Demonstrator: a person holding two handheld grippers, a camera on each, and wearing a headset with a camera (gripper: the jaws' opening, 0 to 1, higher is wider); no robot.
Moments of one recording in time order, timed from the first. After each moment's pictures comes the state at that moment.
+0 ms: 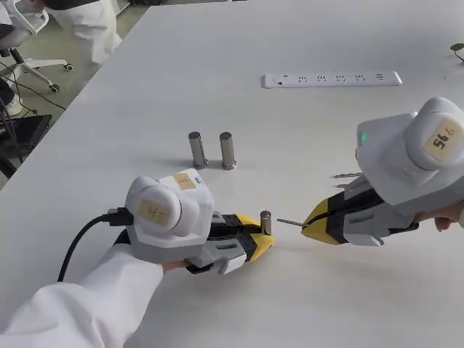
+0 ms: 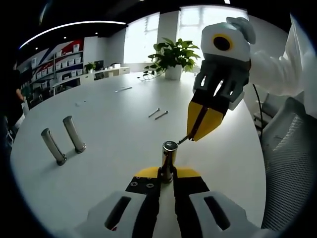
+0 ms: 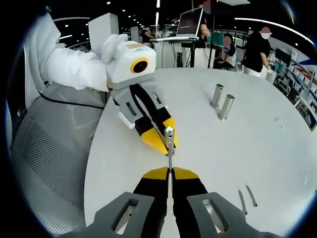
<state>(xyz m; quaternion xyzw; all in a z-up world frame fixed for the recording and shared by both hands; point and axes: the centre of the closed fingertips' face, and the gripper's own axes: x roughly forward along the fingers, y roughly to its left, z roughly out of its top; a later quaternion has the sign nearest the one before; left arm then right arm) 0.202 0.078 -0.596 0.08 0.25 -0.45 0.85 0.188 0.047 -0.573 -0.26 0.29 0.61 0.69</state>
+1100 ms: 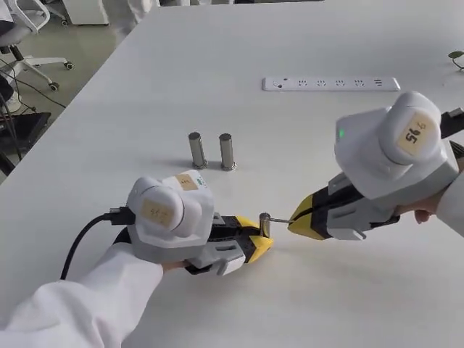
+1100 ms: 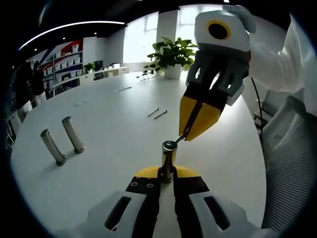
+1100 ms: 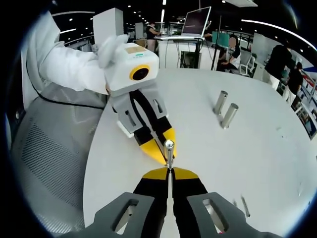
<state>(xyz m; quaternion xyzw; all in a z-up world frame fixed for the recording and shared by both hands) 0.203 0.077 -0.596 0.09 0.25 -0.45 0.85 0.195 0.061 -0.566 -0.28 0.29 0.61 0.68</state>
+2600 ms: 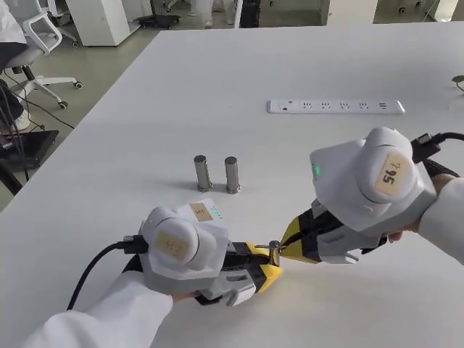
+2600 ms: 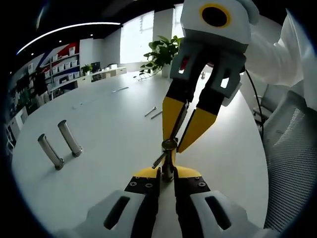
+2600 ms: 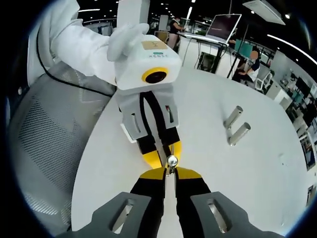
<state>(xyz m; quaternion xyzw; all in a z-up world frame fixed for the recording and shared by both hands) 0.203 0.072 -0.599 0.10 0.25 -0.45 0.85 0.195 0.079 -0.564 -0.35 0.24 0.65 0.63</state>
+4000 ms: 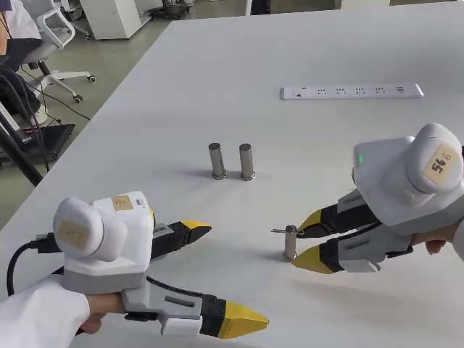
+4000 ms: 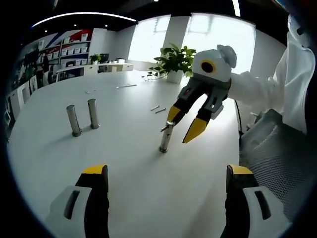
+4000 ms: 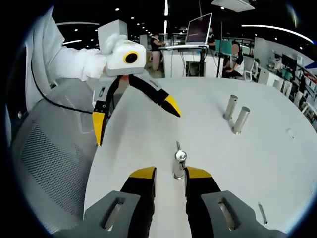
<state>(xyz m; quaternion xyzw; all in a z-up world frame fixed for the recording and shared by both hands) 0.157 0.137 -0.574 0.02 0.28 -0.45 0.85 0.179 0.082 -0.578 -0.23 0.26 0.65 0.68</state>
